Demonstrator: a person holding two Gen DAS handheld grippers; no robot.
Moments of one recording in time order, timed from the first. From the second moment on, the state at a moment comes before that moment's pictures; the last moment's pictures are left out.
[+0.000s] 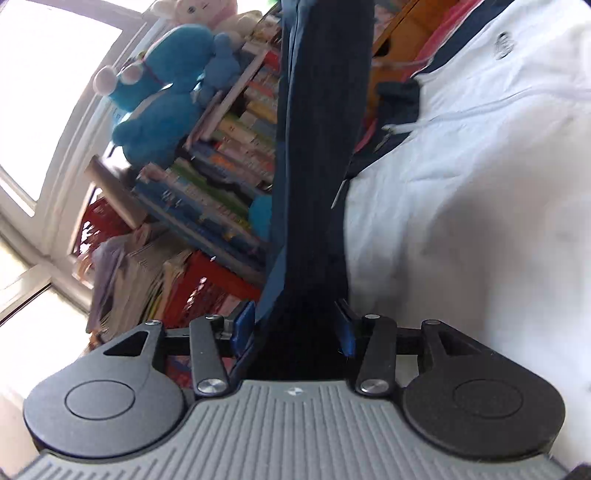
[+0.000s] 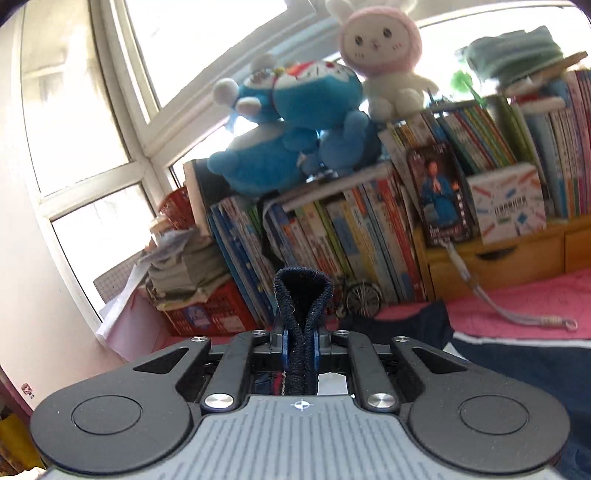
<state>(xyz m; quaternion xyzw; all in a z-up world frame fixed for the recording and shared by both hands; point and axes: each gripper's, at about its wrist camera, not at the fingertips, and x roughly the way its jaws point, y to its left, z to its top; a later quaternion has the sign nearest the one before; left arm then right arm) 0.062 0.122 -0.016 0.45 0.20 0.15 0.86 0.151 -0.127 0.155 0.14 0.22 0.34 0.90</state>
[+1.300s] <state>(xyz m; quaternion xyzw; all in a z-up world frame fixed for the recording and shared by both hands) 0.108 0.222 0.096 0.38 0.16 0.31 0.86 0.167 -0.151 0.097 0.21 0.32 0.35 0.86</state>
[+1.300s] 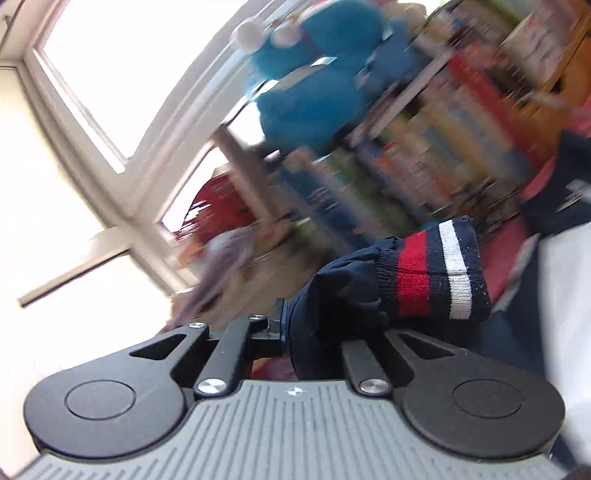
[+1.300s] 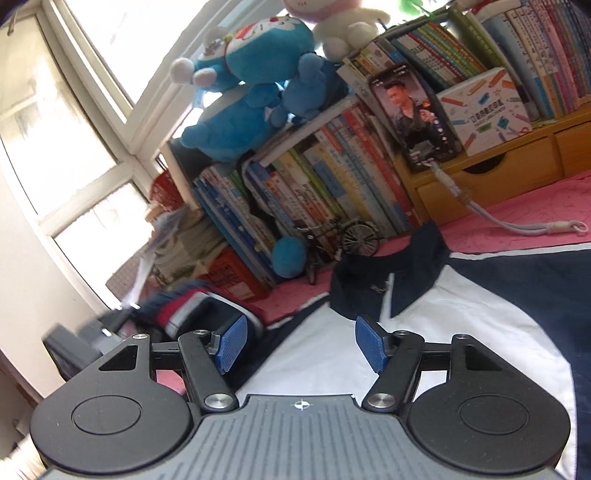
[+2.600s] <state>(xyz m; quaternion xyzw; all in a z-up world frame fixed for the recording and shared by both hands) 0.073 0.487 0.145 -0.12 0.24 0.52 0.81 0.179 -0.096 0.025 0.06 0.40 0.32 0.86</state>
